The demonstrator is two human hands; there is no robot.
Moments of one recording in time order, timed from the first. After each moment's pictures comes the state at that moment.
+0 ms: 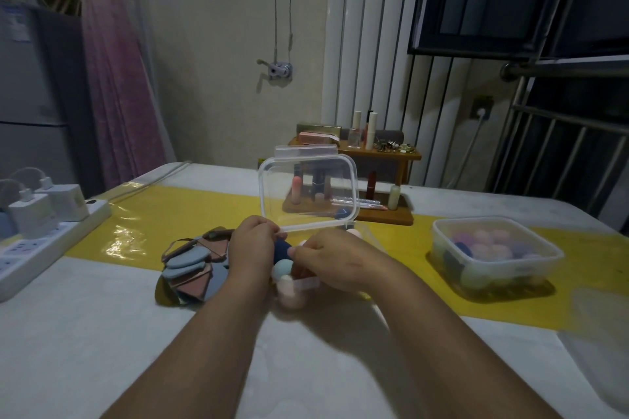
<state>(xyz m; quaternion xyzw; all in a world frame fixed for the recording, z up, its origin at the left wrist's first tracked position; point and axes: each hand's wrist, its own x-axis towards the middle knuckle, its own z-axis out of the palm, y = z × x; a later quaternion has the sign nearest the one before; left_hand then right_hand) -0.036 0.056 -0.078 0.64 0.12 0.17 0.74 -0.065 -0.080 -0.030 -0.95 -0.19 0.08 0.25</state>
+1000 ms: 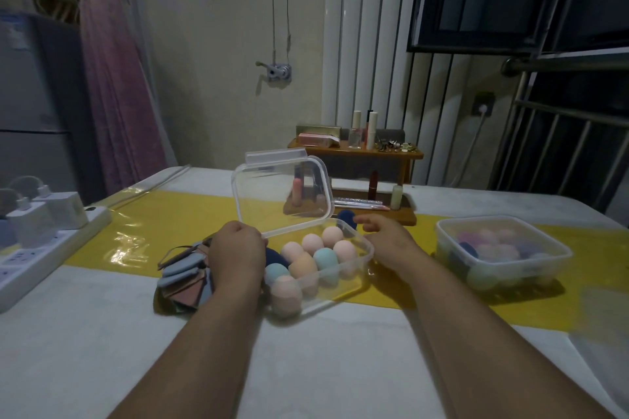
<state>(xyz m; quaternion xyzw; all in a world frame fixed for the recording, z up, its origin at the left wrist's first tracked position) -0.026 0.075 -0.077 0.74 0.23 0.24 0.58 0.000 -0.149 -0.066 -0.88 0.01 0.00 0.47</state>
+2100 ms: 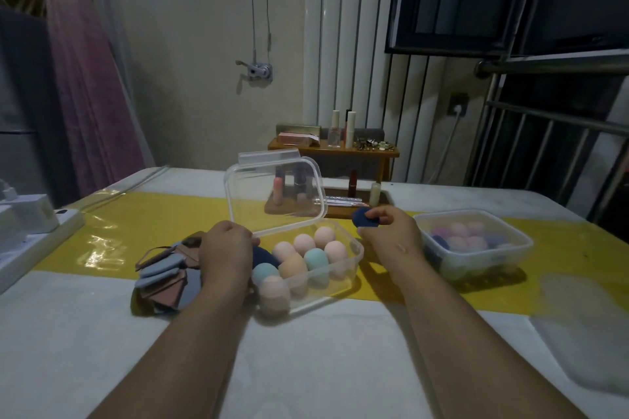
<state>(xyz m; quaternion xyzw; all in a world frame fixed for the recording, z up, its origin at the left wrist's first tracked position) -0.032 0.063 -0.075 0.70 0.20 0.20 0.66 -0.024 -0.165 -0.064 -0.81 0.10 -0.18 0.55</state>
